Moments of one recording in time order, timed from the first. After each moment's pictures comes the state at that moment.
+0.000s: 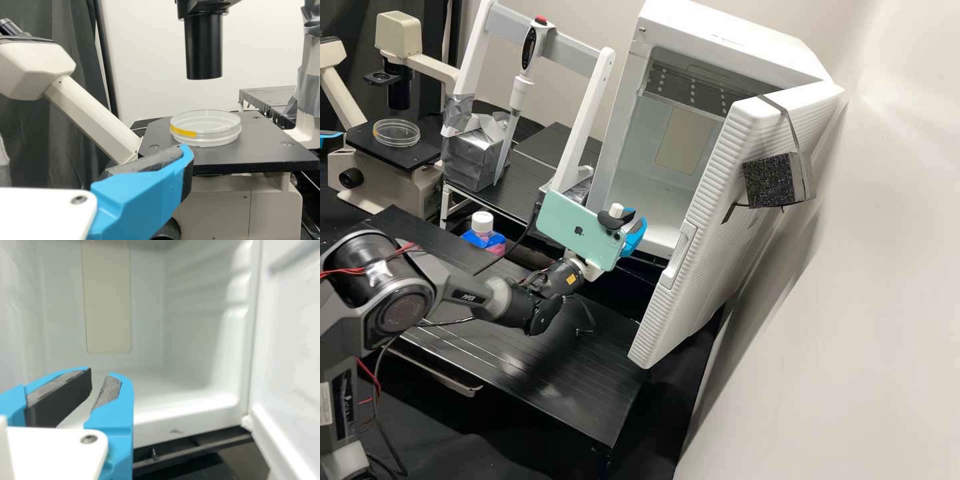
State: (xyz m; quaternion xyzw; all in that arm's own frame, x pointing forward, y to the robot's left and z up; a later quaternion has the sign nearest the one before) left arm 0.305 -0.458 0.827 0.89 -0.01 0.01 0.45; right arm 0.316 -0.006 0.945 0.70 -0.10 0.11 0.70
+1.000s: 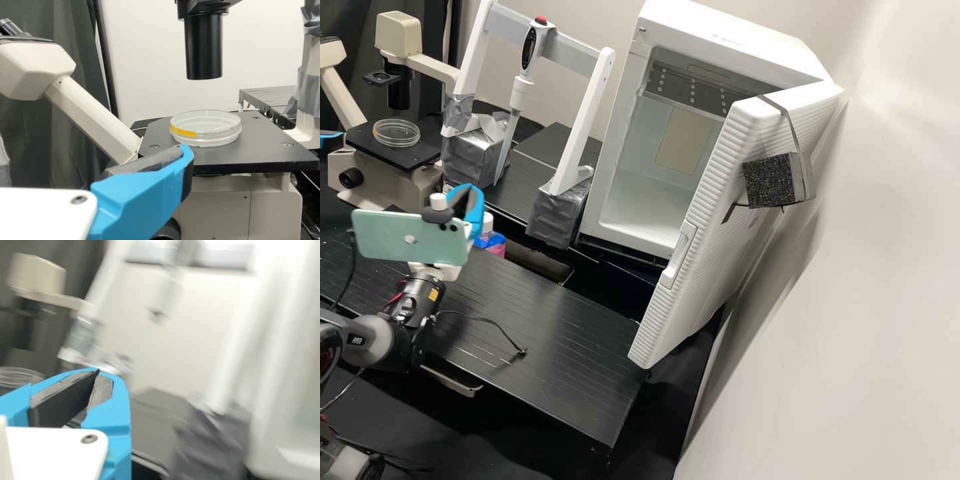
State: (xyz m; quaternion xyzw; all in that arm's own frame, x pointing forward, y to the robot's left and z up) left arm 0.305 -0.458 0.827 0.89 -0.01 0.01 0.45; right arm 0.203 0.102 0.806 0.61 0.19 0.18 0.75
